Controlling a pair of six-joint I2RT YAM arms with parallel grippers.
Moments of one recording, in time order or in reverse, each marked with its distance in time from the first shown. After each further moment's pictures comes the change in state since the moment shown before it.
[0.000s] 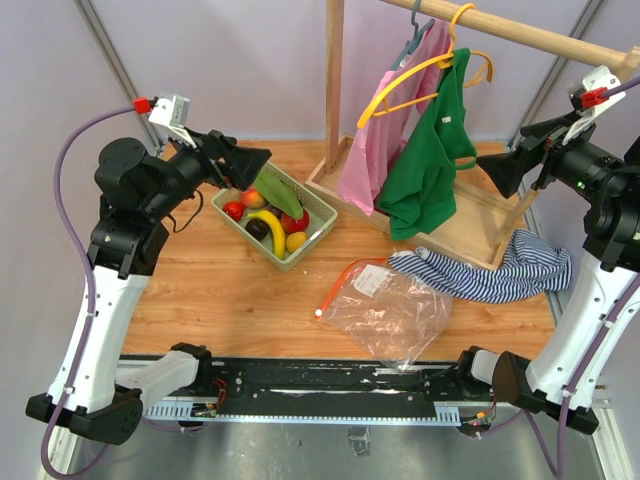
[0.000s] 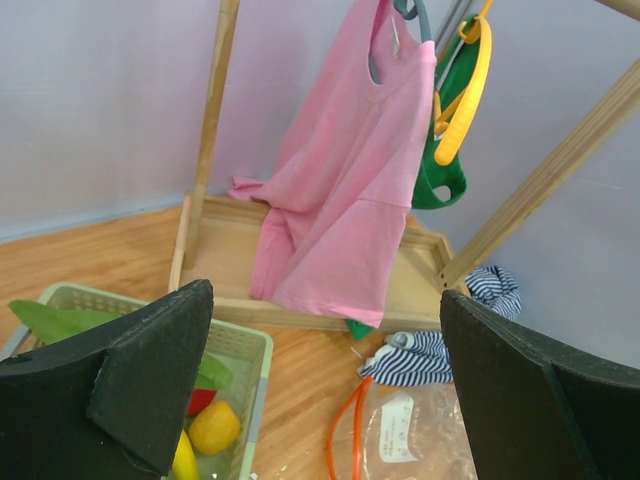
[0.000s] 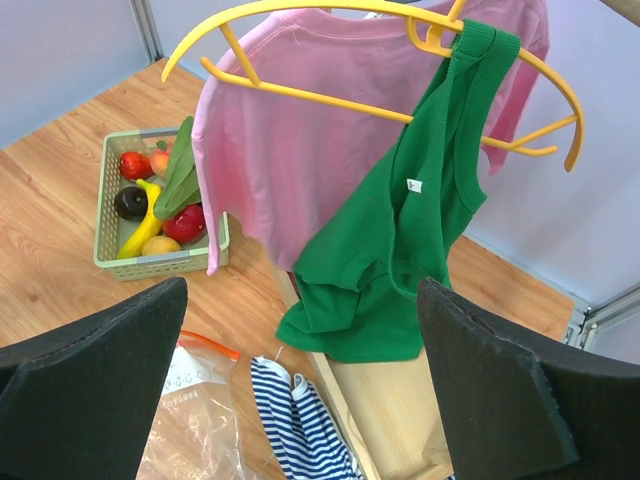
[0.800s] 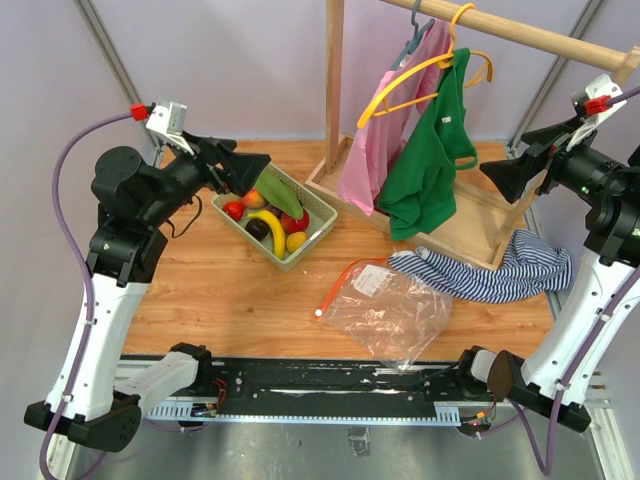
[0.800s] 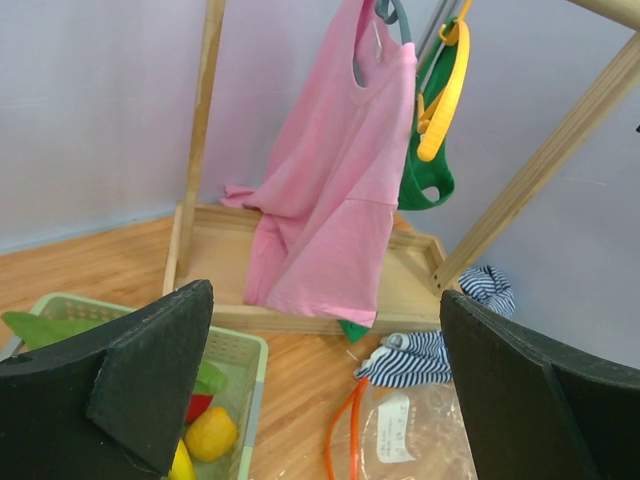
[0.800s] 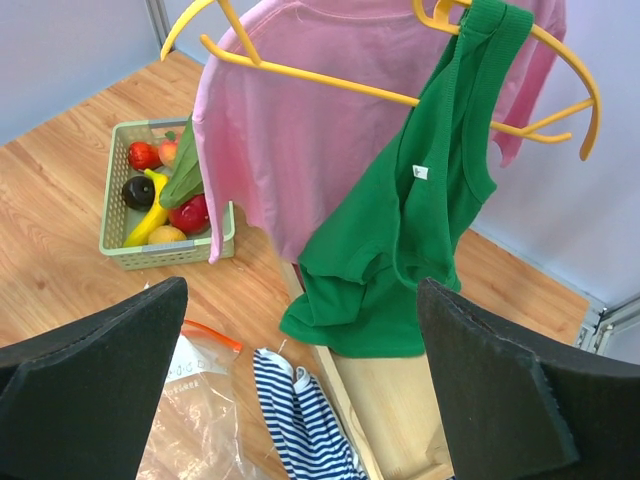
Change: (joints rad) left arm 0.000 -0.042 -0.042 0.038 0.020 0.000; right arm -0.074 -0.016 -0.076 0.004 -0.098 -0.047
